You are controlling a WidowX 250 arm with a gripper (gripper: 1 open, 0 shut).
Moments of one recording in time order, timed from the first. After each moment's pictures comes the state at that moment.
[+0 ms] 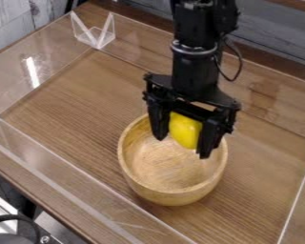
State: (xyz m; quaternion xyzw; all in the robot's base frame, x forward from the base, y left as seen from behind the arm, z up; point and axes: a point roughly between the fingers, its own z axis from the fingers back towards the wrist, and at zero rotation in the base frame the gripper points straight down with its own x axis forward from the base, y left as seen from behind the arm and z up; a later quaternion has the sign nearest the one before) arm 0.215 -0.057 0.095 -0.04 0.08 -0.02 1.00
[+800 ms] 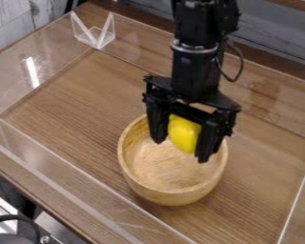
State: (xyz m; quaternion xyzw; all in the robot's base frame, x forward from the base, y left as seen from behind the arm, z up) arm 0.208 -0.057 0.105 -0.06 0.10 -0.03 0.99
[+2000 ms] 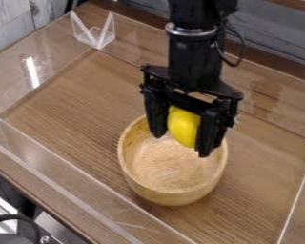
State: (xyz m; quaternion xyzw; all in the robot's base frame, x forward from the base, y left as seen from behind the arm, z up) arm 0.201 -0.059 0.120 -0.08 0.10 -0.05 0.99
